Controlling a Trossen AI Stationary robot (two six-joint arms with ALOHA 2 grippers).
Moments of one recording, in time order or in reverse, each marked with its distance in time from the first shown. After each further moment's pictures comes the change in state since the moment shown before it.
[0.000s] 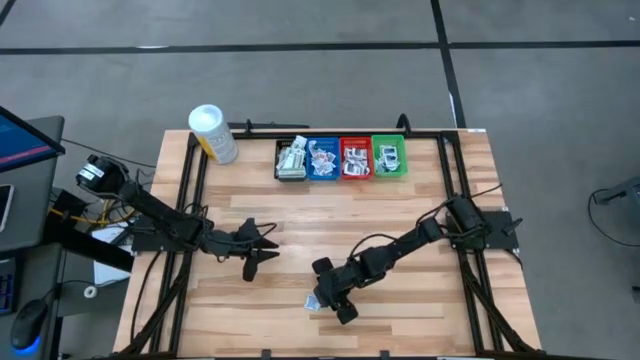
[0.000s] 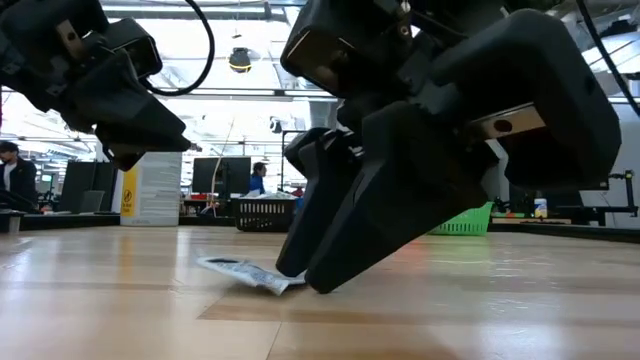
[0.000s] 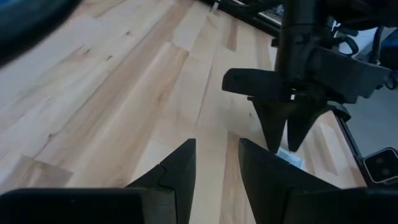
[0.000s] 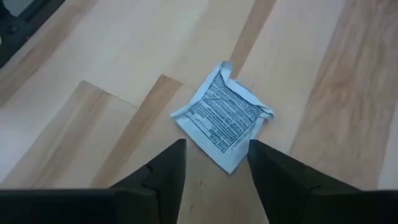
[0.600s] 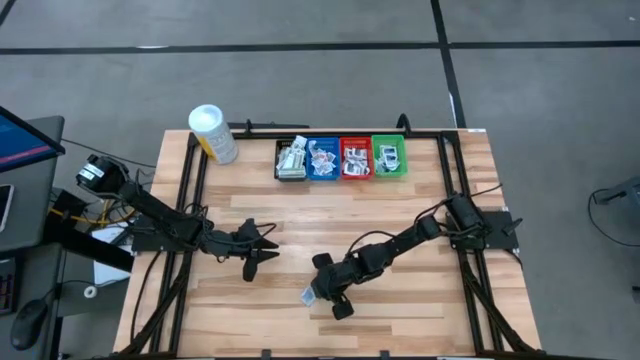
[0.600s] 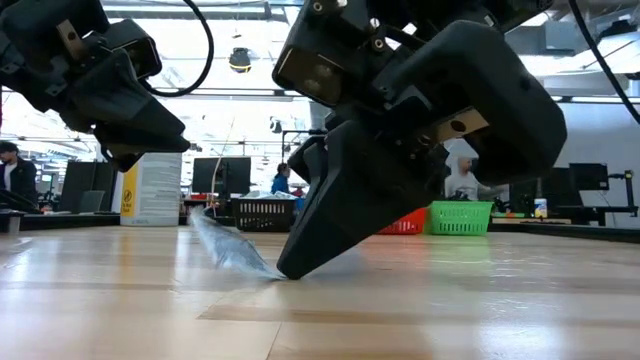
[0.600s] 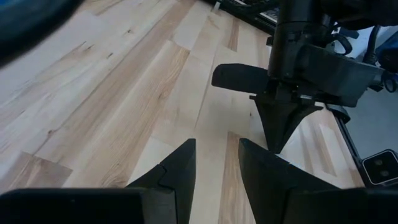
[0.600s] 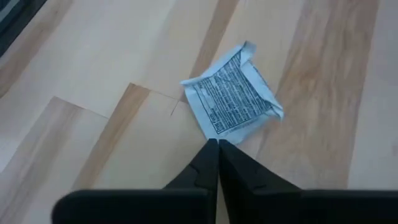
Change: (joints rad) left arm -0.004 0.000 0.000 -0.003 -0.004 -0.018; right arm -0.033 0.006 -0.002 -0.008 0.017 0.074
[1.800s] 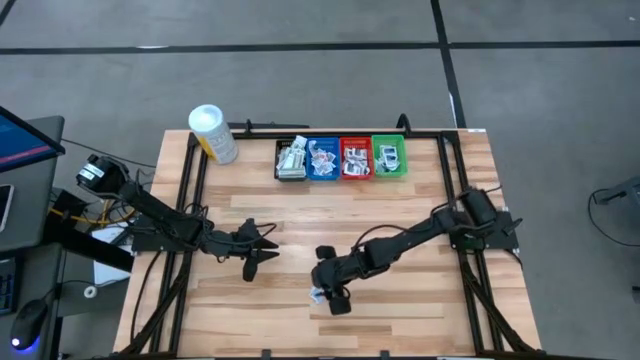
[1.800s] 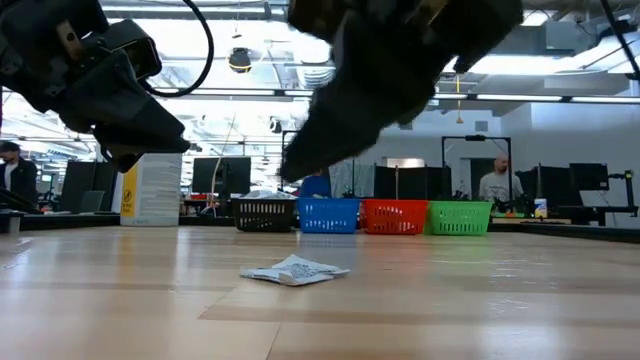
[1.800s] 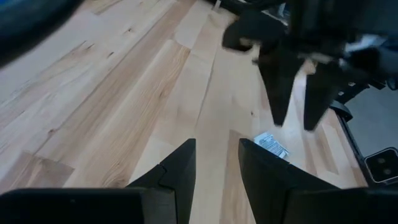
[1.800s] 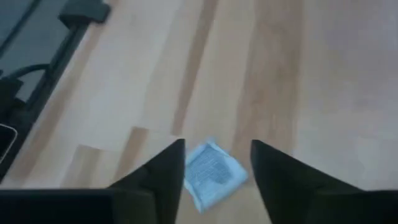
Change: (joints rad) left arm 0.000 0.001 0.000 -0.003 0.000 0.003; right arm -0.019 -0.160 -0.004 -0.043 0.028 0.147
